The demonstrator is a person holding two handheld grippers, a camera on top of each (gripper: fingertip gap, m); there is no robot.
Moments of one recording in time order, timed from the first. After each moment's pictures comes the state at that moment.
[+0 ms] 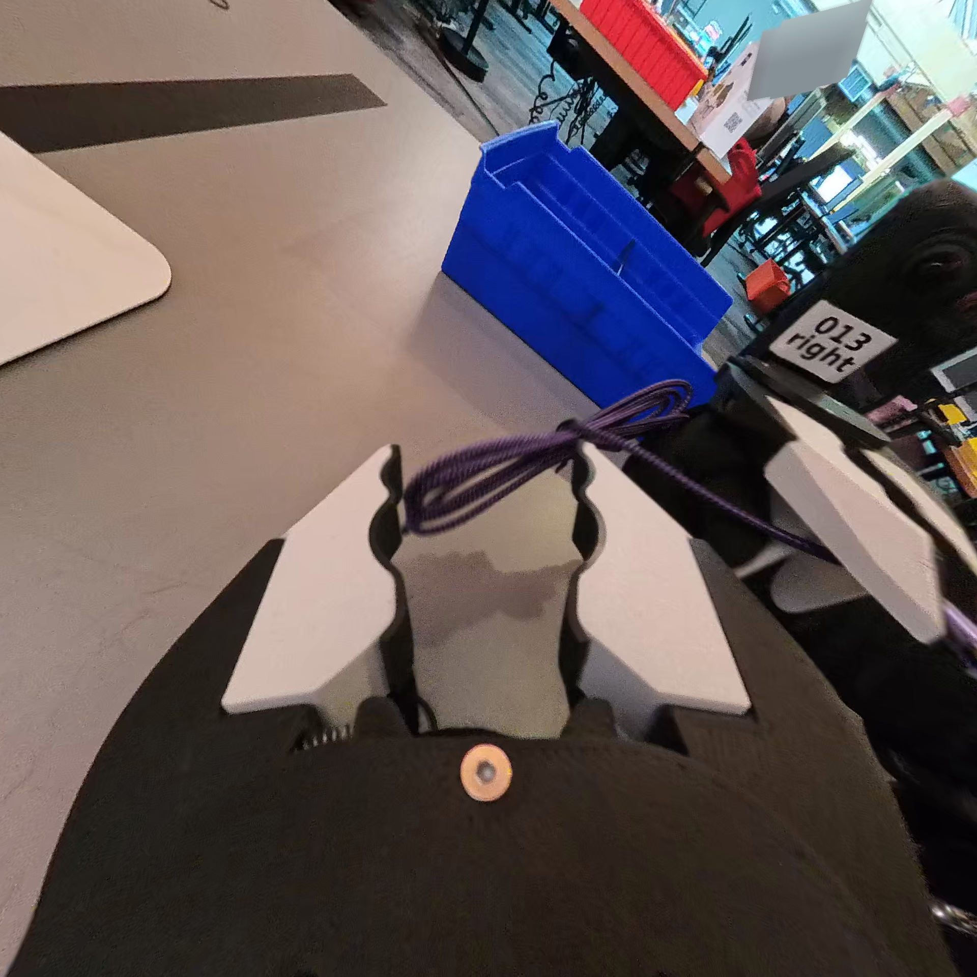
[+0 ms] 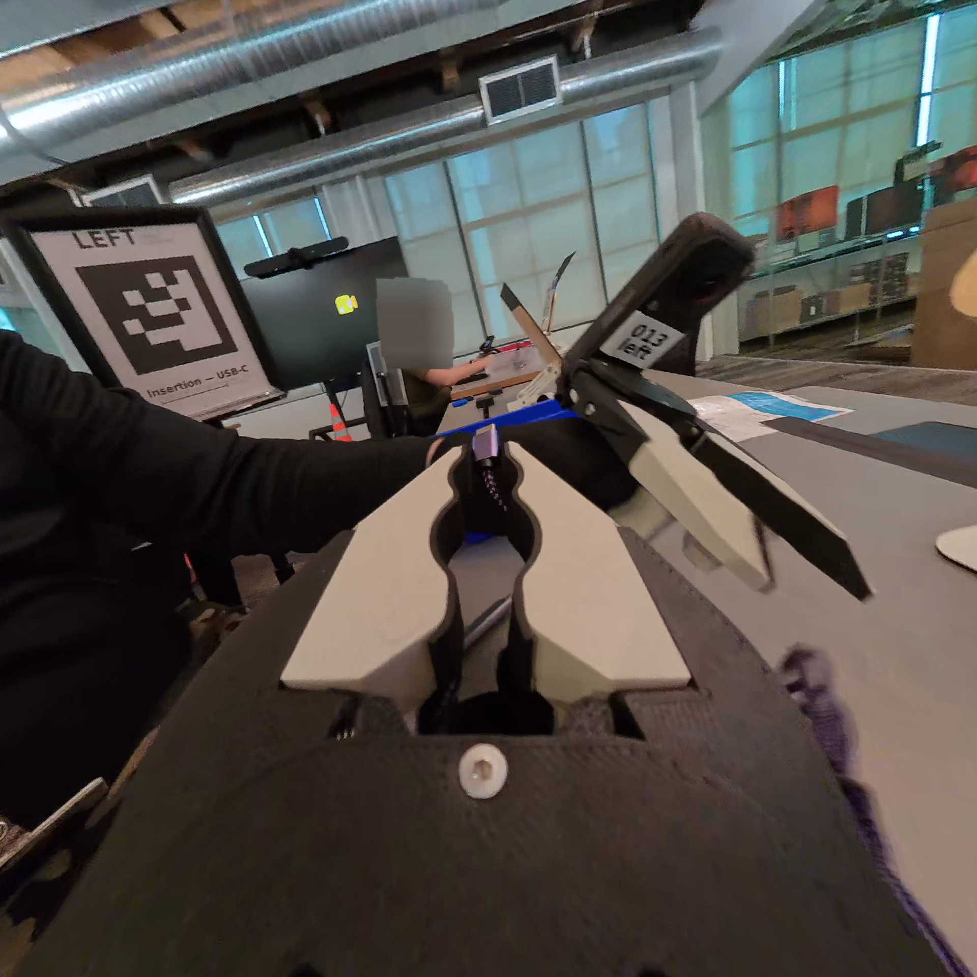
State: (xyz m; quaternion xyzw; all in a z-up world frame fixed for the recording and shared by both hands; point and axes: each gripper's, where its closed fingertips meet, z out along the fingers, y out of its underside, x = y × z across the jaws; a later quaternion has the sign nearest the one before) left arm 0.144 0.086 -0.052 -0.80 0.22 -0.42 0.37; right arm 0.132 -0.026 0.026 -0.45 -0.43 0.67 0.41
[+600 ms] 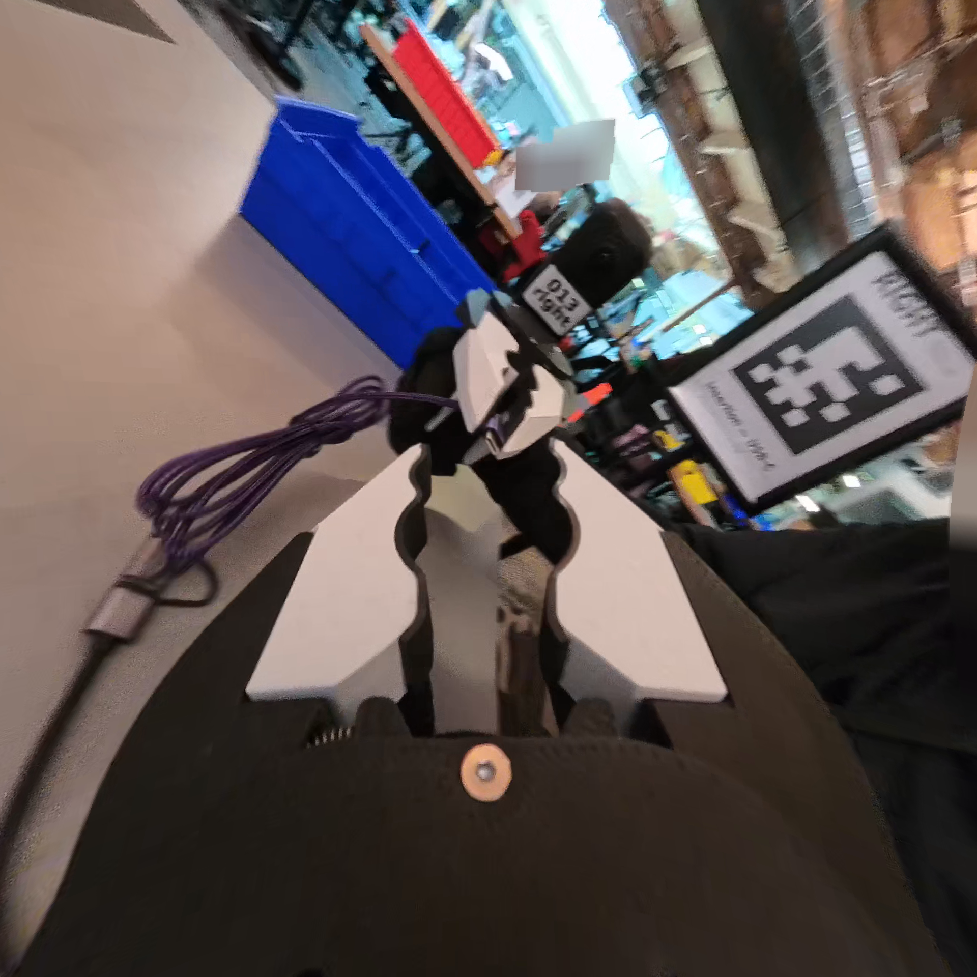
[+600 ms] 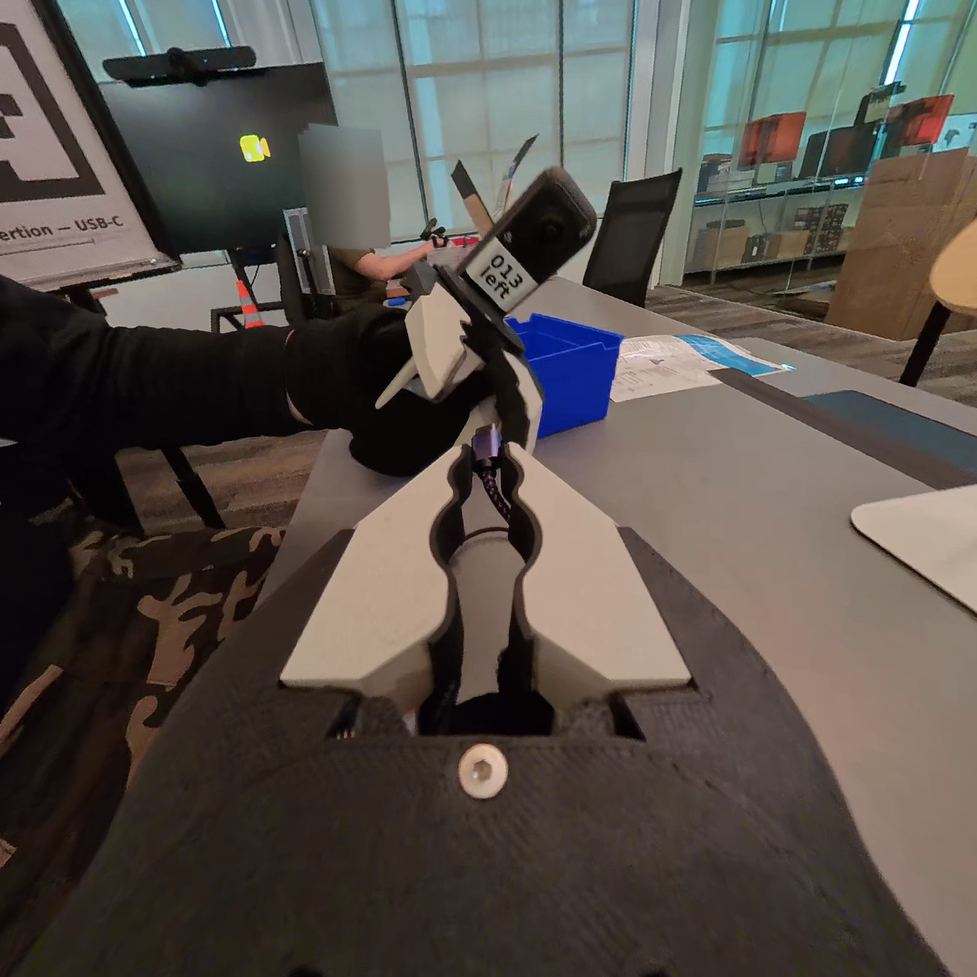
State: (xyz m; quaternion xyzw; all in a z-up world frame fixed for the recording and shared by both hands) left arm 0.111 -0.027 0.001 -0.72 0.18 -0.60 0.31; right arm 0.109 -0.028 0.000 -0.49 -0.51 0.56 0.43
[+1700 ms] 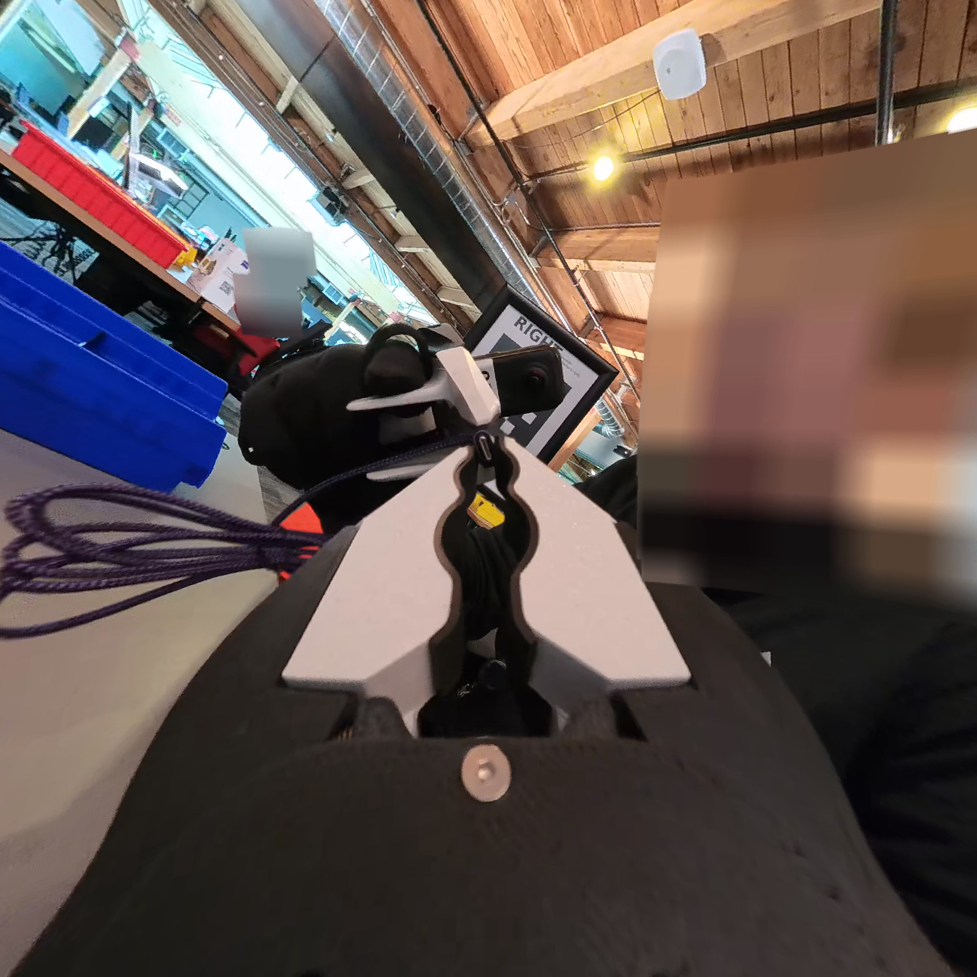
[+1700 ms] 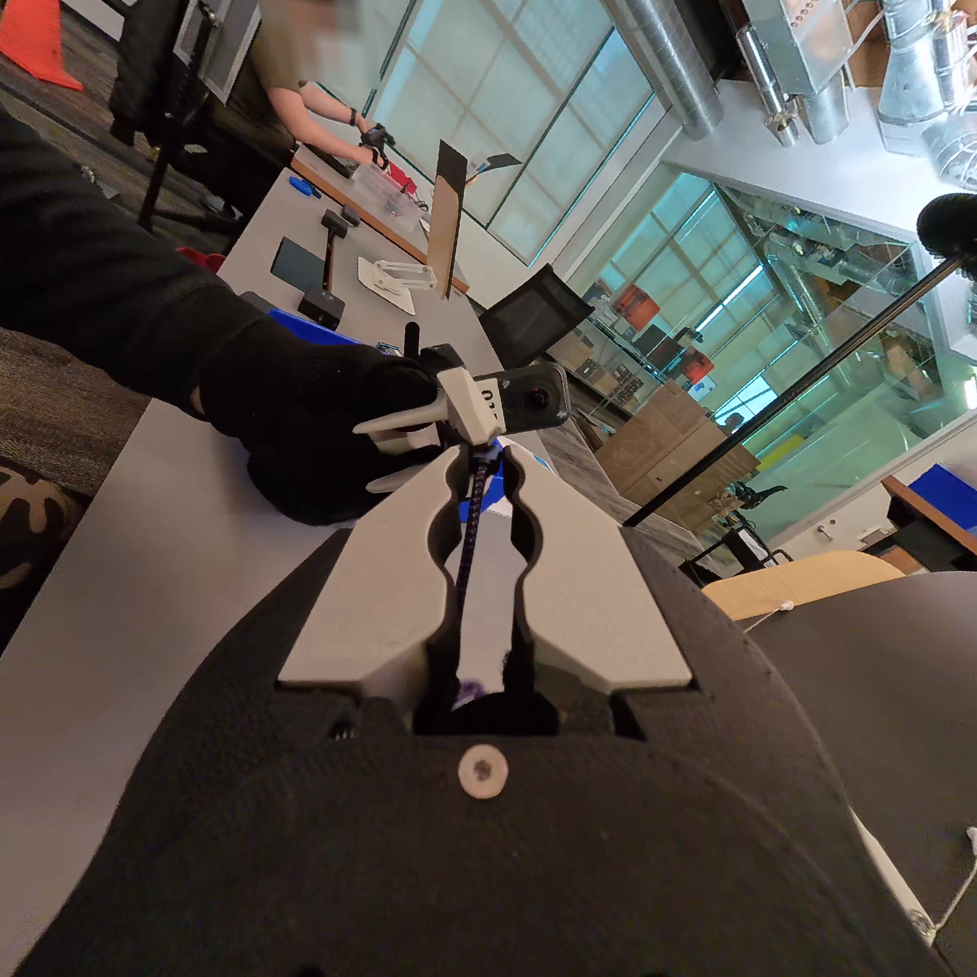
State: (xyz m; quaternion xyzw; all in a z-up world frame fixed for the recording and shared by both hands) left arm 0.066 -0.111 0.092 -0.50 0.22 -0.78 0.31; right arm 0.048 -0.107 0.093 -0.32 -0.64 0.30 0.63
